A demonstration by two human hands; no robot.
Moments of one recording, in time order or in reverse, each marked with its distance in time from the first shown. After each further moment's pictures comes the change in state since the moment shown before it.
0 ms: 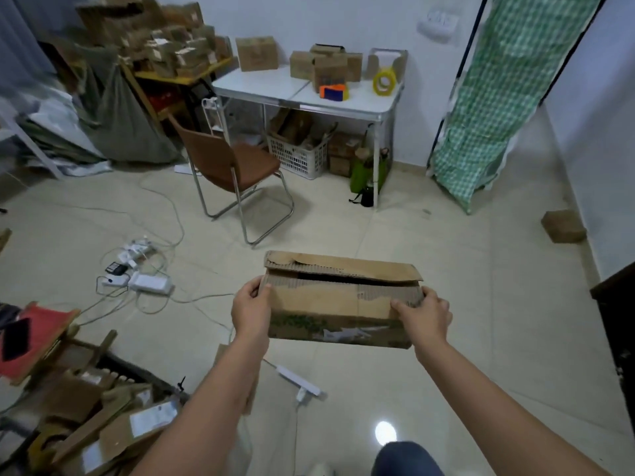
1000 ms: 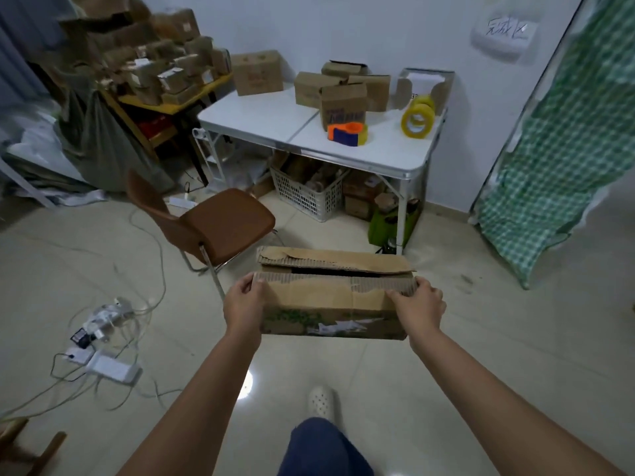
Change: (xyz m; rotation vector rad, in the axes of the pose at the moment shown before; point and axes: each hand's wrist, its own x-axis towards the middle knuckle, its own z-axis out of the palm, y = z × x) left_hand 0.414 0.210 0.338 -0.034 0.109 -0.068; right_hand 0.519 -0.291 0.117 -0.017 -0.127 -0.048
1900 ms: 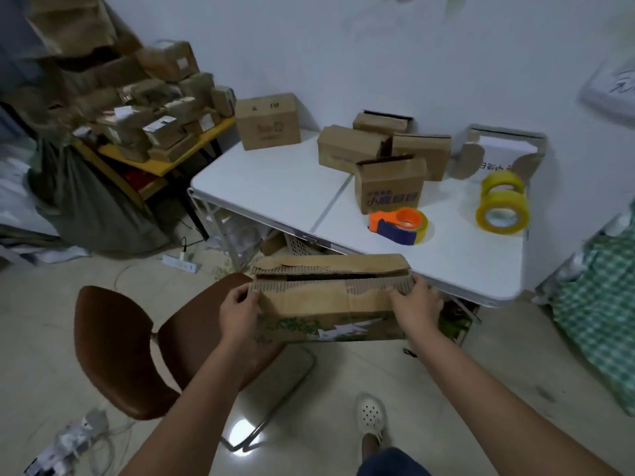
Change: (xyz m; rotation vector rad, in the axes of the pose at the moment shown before) left_hand 0.450 0.215 0.162 -0.030 -0.045 -0.075; right_hand 0.366 -0.345 0.198 -0.024 -0.020 -0.049
